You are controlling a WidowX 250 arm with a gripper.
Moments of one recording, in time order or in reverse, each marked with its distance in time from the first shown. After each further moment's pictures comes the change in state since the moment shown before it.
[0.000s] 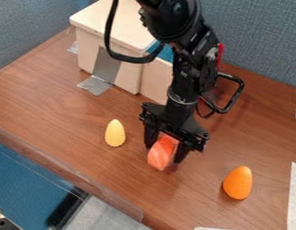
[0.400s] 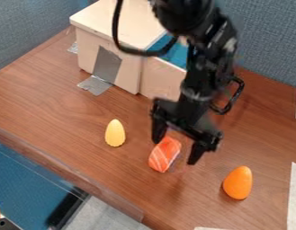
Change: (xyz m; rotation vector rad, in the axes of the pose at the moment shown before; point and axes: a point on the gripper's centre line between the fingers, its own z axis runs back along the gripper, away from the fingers) arm -0.004 -0.019 0.027 -0.011 -0.015 -0.066
